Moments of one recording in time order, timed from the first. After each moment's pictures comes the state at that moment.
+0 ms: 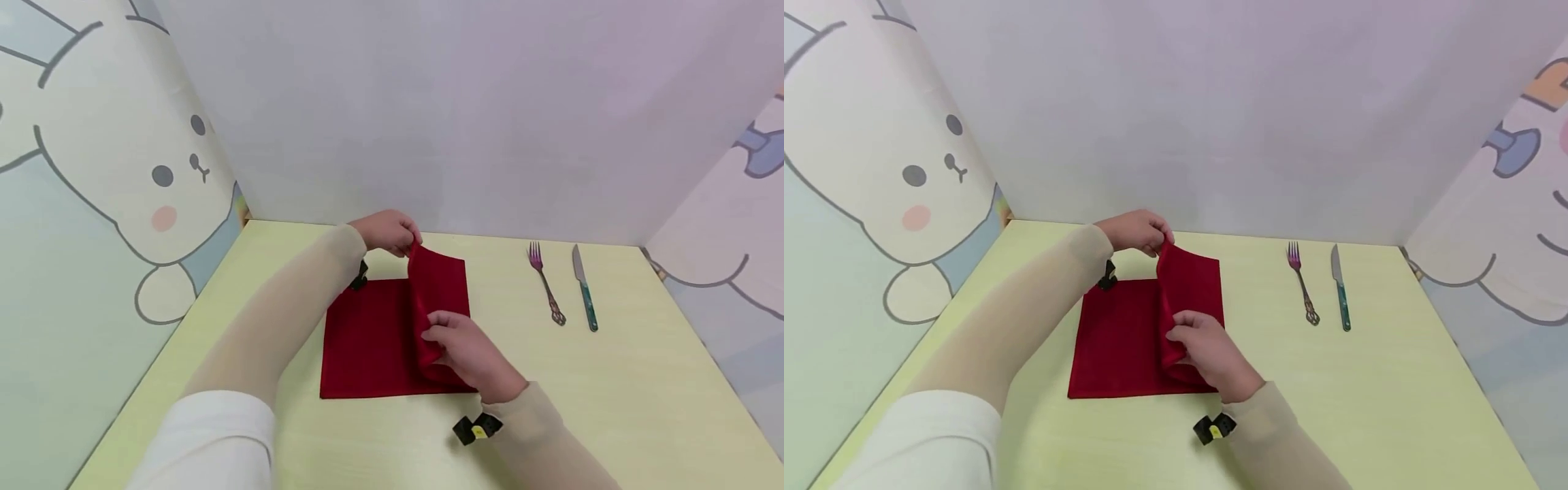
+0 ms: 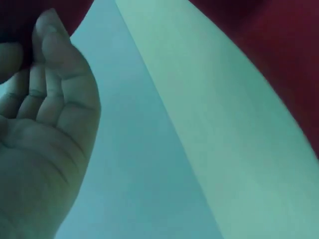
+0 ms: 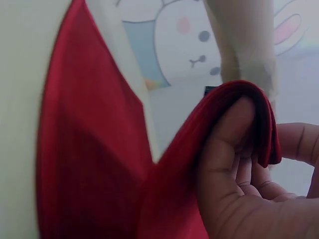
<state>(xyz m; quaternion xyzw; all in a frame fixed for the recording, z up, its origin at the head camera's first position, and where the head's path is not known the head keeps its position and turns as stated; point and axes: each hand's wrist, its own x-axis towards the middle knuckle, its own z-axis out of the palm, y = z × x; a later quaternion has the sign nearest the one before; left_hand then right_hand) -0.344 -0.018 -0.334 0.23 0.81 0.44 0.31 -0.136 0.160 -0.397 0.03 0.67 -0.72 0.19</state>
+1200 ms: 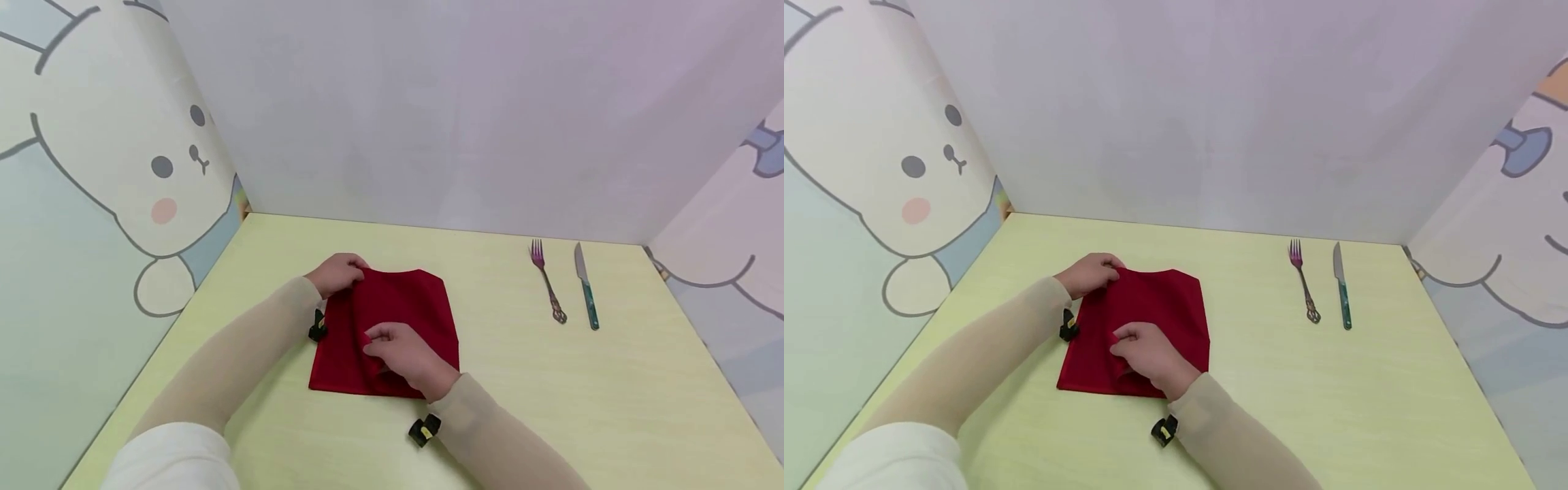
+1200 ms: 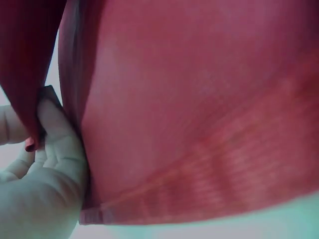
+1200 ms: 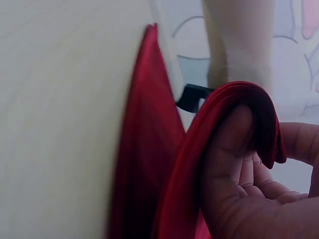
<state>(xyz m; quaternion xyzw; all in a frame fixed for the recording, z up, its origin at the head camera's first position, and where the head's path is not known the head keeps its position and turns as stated) -0.309 -0.103 -0.434 0.10 0.83 0.49 0.22 -0.140 0.087 -0.432 -0.02 0.73 -0.65 0.23</state>
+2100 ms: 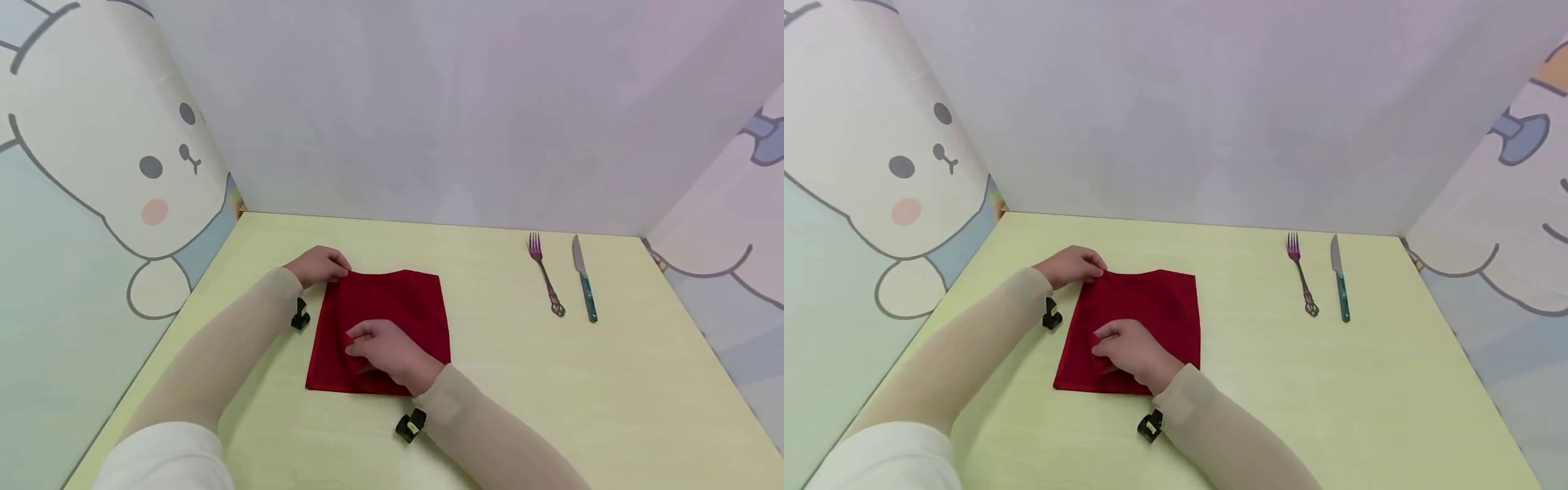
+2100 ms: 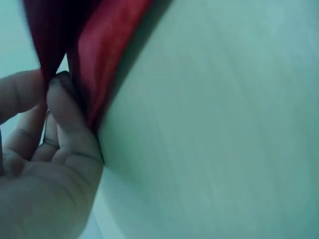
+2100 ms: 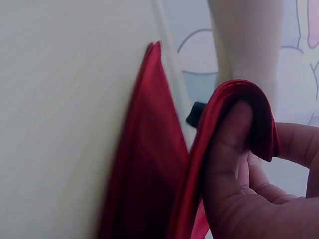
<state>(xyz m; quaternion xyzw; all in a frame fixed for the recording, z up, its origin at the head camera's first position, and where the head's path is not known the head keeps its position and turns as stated) -0.331 -0.138 -0.432 0.11 0.85 0.45 0.24 -0.145 0.063 -0.427 -0.02 0.71 -0.65 0.26</state>
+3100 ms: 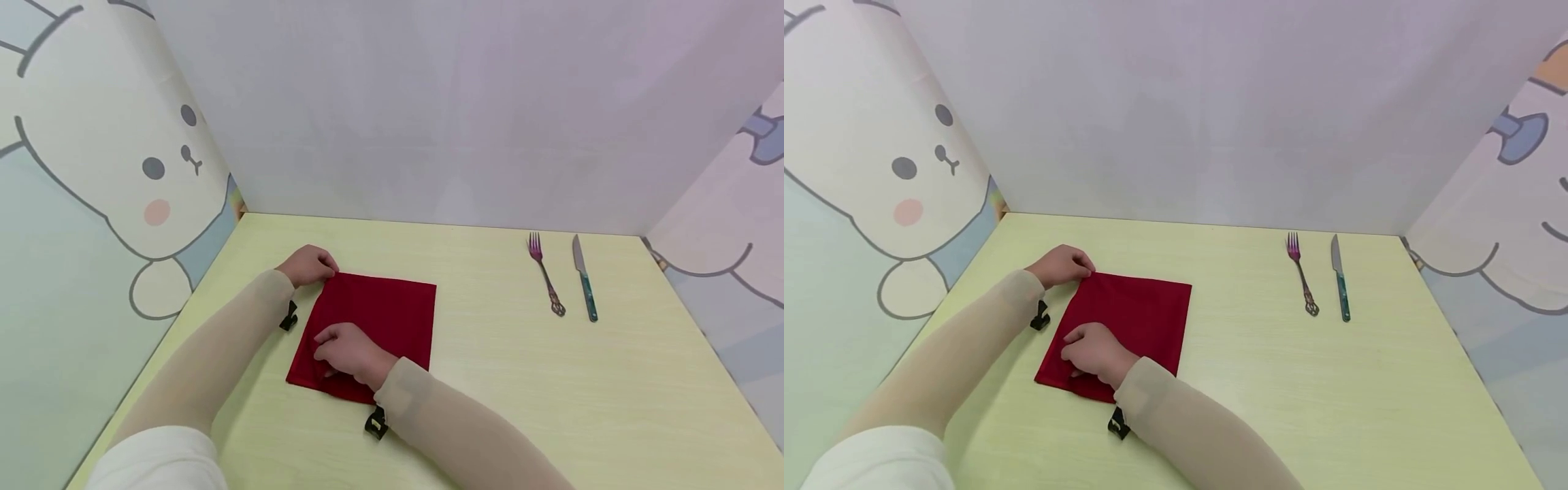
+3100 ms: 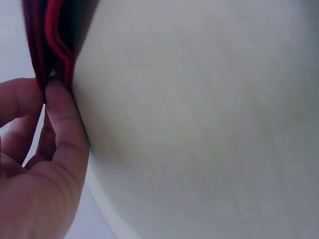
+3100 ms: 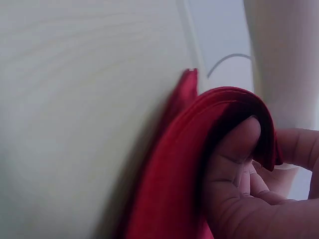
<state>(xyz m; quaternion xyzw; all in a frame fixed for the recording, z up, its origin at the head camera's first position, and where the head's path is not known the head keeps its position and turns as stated) -0.334 -0.157 -0.430 0.12 0.90 0.36 0.20 -0.152 0.006 -0.431 -0.01 0.74 -0.61 0.28</state>
